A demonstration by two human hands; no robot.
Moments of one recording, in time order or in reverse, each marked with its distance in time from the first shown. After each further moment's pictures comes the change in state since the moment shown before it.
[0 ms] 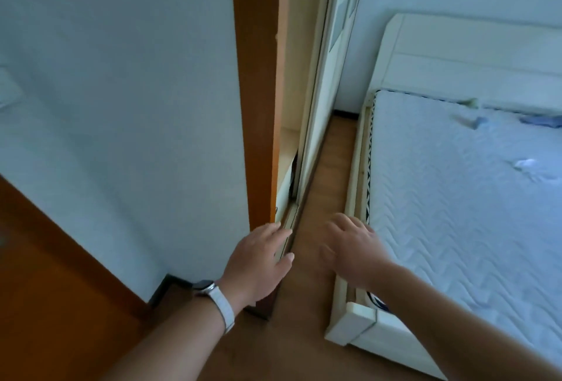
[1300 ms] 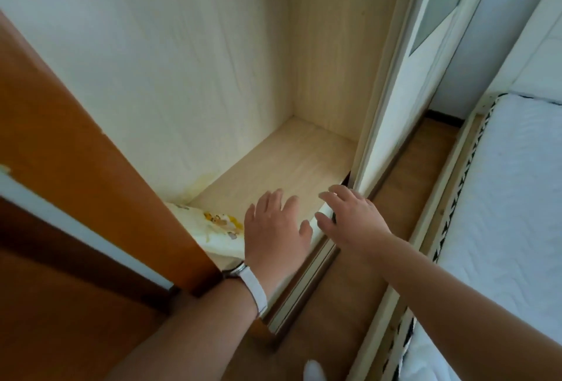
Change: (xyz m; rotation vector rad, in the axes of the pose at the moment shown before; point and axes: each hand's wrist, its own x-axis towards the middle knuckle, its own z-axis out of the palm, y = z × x) left_hand 0.304 0.014 0.003 0.278 0.222 -0.534; right_hand 0.346 0.133 -0.010 0.145 0.002 -0.331
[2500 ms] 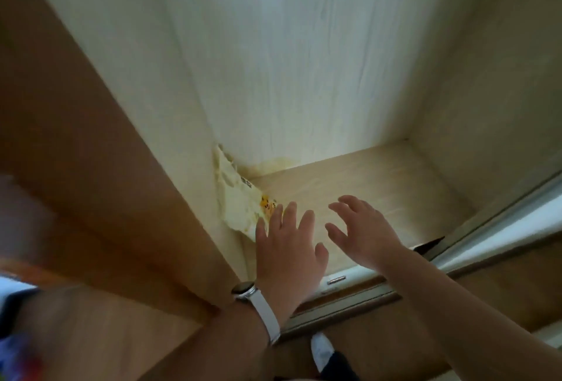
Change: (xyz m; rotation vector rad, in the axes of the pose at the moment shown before) left_hand 0.047 -0.011 0.020 0.006 0.073 -0.591; right_hand 0.164 -0.016 0.033 -0.032 -0.176 -0.596
